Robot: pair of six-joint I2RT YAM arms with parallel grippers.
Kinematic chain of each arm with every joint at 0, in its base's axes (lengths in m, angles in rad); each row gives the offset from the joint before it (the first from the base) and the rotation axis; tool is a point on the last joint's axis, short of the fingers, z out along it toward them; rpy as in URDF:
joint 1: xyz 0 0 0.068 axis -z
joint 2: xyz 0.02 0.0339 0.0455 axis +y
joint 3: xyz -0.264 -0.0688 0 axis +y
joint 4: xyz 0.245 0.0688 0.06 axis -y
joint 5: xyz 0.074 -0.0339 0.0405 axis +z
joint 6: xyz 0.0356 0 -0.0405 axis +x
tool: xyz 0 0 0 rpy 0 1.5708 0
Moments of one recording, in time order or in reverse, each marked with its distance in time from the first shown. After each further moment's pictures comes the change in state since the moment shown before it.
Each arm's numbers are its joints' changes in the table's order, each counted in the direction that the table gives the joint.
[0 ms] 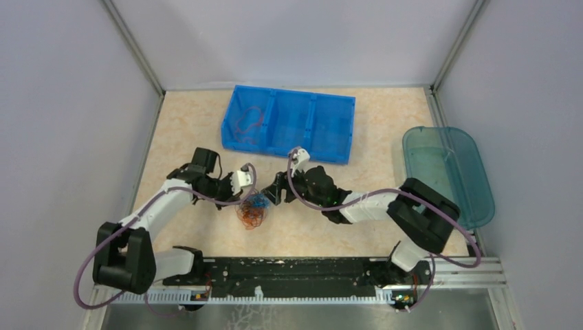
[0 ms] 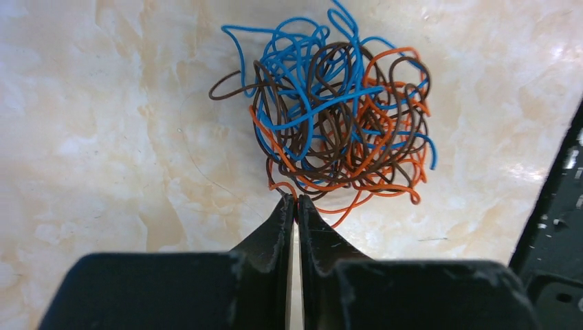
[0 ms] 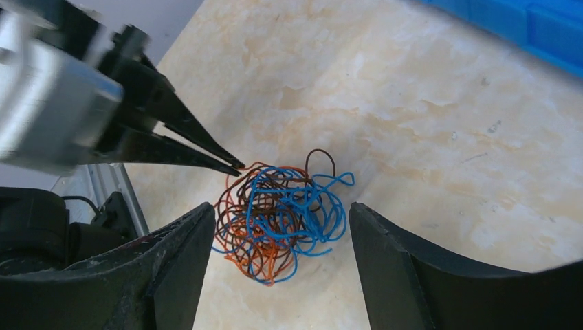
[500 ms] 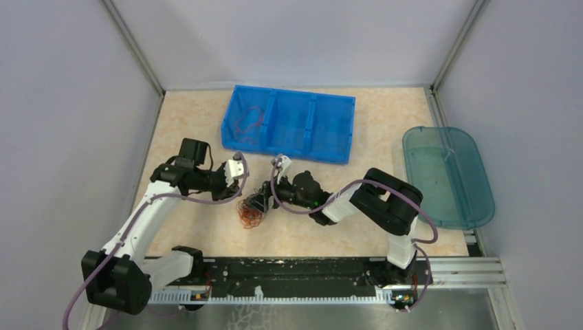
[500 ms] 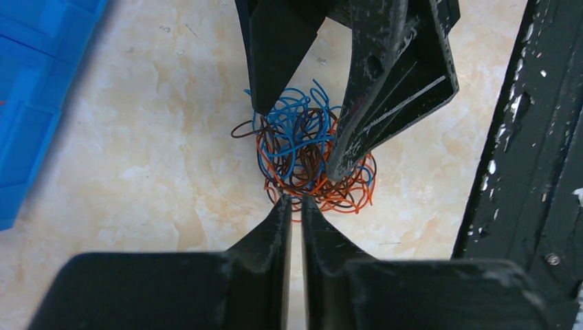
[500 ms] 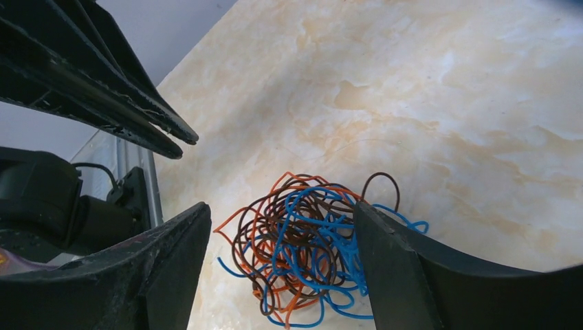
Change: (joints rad) left arm 0.000 -0.155 -0.175 -0.206 -0.119 -0.061; right arm -0.031 0.315 -0.077 0.321 0.160 -0.006
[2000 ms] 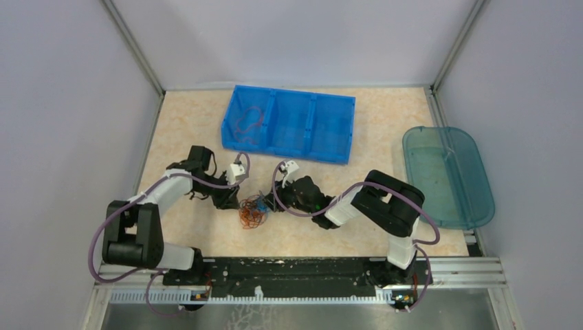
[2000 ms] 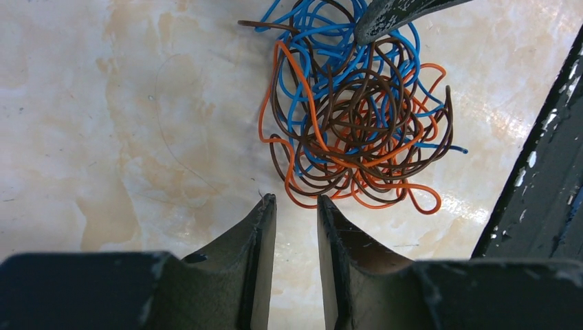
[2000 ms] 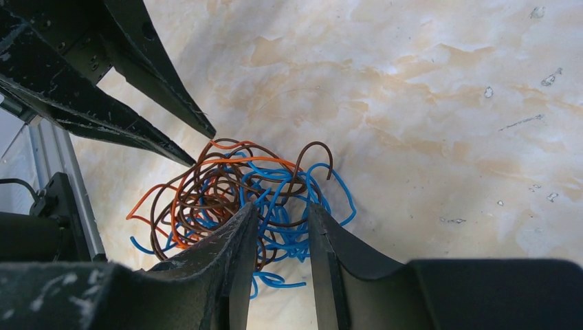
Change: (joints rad) left arm -0.114 0.301 0.127 0.147 0.000 -0.030; right arm -0.022 -0.011 0.043 -0.119 -0.177 -0.006
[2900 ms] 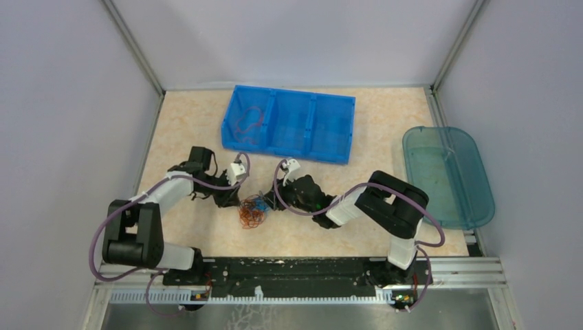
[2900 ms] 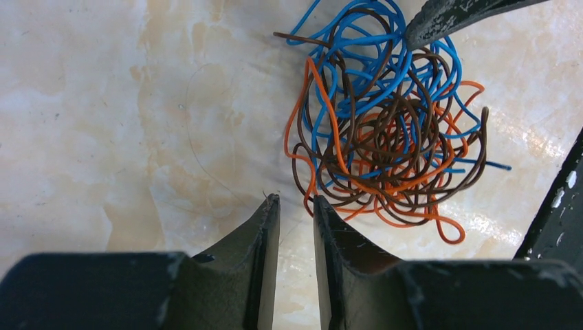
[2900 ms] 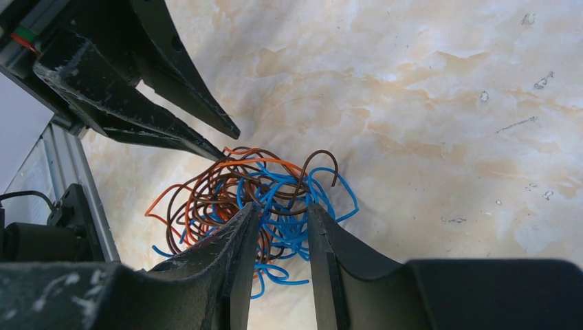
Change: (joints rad) left arm 0.000 -0.006 0.039 0.108 0.022 -0.026; right arm 0.000 -0.030 0.000 -0.025 -0.015 0.032
